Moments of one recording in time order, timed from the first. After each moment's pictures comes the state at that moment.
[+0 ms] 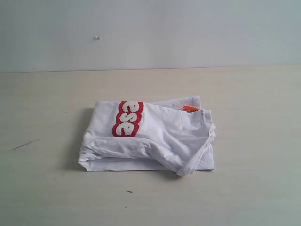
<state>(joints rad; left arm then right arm) 0.06 0.05 0.00 -0.27 0.14 0.39 0.18 0.59 -0.59 0.30 0.24 -0.46</state>
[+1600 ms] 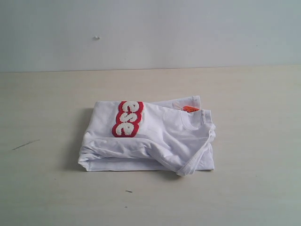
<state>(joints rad) 0.06 0.01 0.00 0.02 0.37 0.05 0.18 0.59 -0.59 0.30 0.24 -0.46</state>
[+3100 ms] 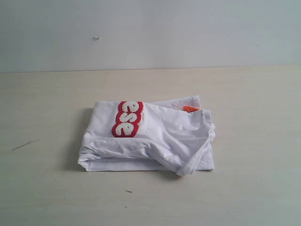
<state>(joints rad) 0.06 0.01 0.00 0.02 0.36 -0.06 0.05 0.46 -0.51 0.29 0.38 -0.42</state>
